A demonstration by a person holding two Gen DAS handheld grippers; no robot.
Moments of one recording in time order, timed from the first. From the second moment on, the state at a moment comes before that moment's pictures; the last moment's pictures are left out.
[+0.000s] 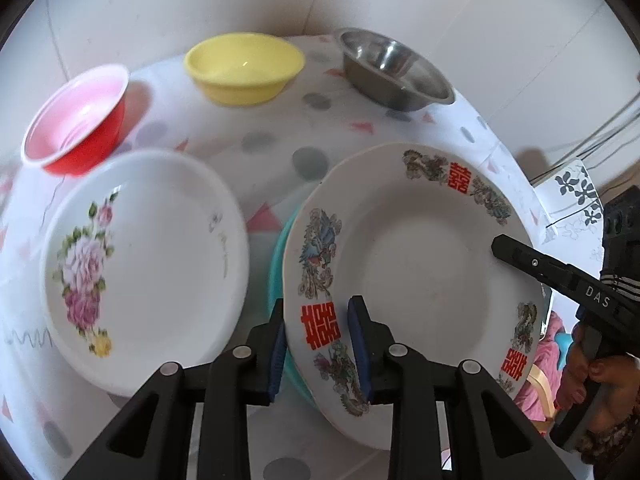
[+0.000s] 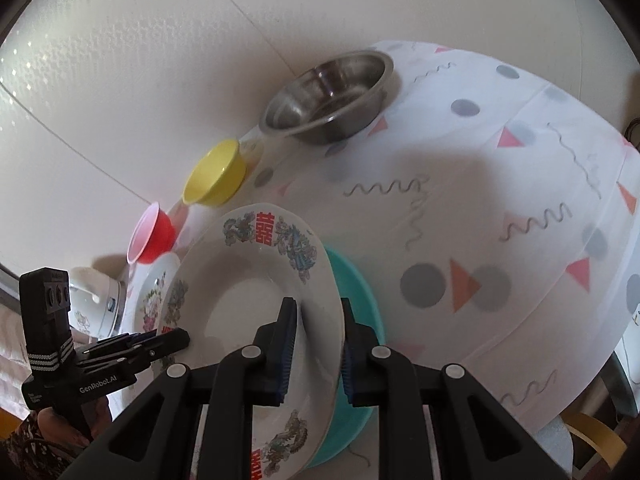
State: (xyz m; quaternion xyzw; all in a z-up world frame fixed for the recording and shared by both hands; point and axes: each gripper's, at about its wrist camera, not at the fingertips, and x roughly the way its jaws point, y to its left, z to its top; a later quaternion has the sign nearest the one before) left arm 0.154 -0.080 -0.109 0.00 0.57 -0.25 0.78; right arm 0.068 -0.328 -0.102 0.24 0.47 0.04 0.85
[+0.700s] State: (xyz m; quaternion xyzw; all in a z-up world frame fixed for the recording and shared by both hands) left arm 0.152 -0.083 -0.116 0.03 0.57 -0.21 0.79; right arm 0.082 -0.321 -0.125 0.24 0.49 0.03 0.84
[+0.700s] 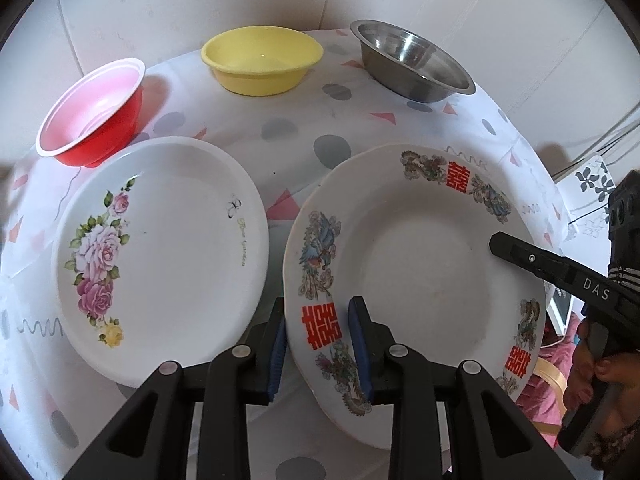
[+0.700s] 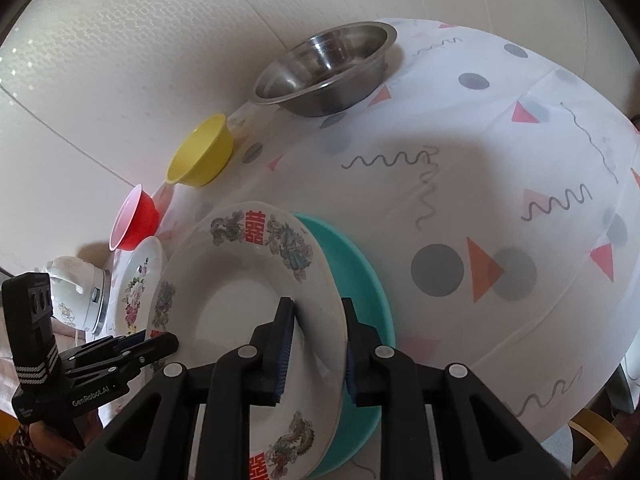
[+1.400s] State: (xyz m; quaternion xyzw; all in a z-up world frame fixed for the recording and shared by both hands) left arm 0.148 -0.090 -0.116 0.04 0.57 -0.18 0.80; right arm 0.084 -0.329 -0.104 0.18 0.49 -0.01 0.85
